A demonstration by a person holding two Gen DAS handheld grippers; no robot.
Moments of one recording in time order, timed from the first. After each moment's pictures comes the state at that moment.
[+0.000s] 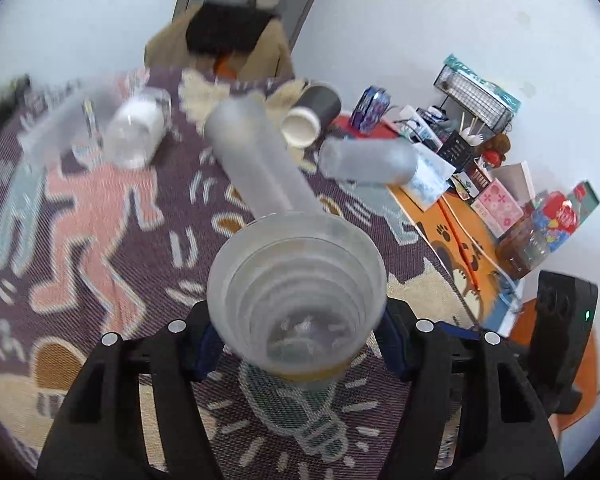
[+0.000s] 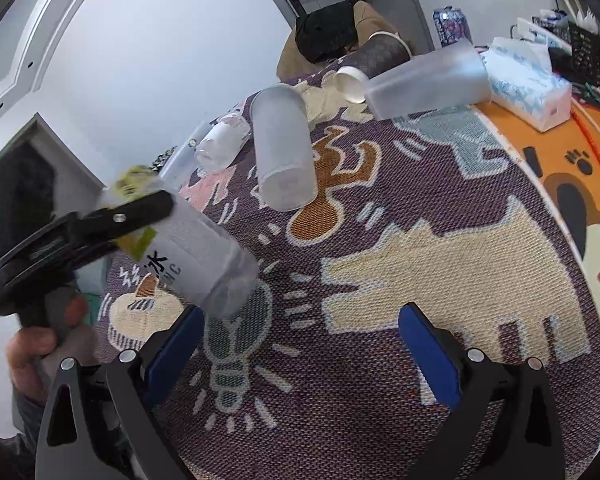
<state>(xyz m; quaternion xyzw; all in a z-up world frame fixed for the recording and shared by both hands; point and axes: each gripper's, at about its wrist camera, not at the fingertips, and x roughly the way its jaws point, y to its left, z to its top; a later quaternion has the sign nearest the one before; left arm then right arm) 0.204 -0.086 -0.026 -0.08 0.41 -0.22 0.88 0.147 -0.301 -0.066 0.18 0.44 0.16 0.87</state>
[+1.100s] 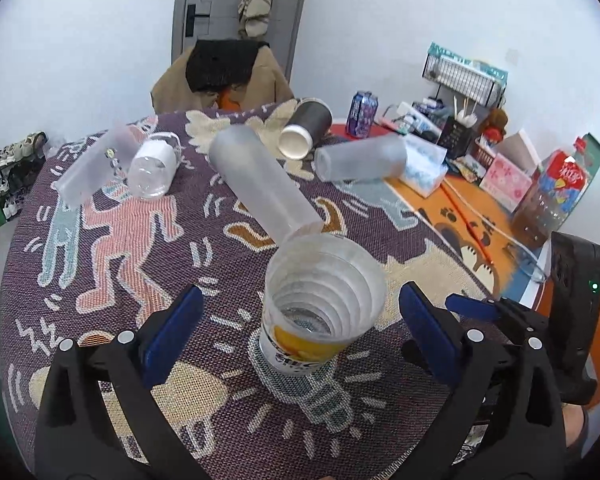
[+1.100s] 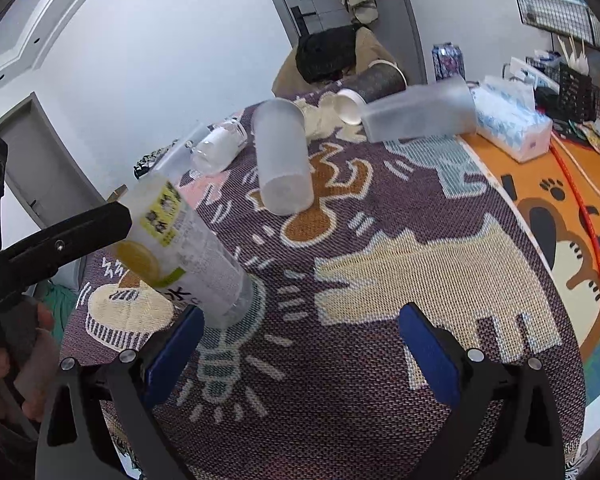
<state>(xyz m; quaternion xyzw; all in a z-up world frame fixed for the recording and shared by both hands) 0.151 -0.098 -0.001 -0.01 0.37 -0.19 0.91 0.119 -0.285 -0.057 0.12 0.40 0.12 0.90</state>
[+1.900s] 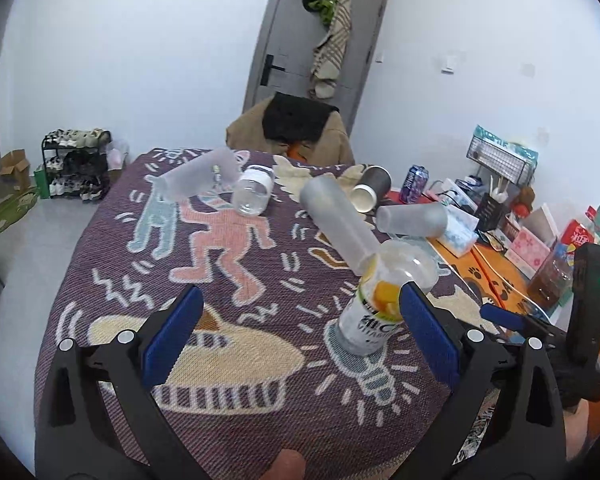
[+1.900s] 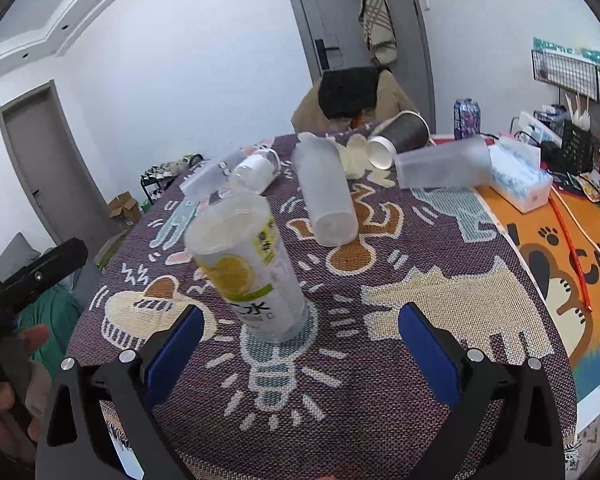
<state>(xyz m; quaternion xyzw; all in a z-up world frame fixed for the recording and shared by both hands) 0.067 -0.005 0.009 -0.09 0.27 -0.09 0.95 0.083 -0.236 -0.021 0.08 0.34 0.12 0.93</state>
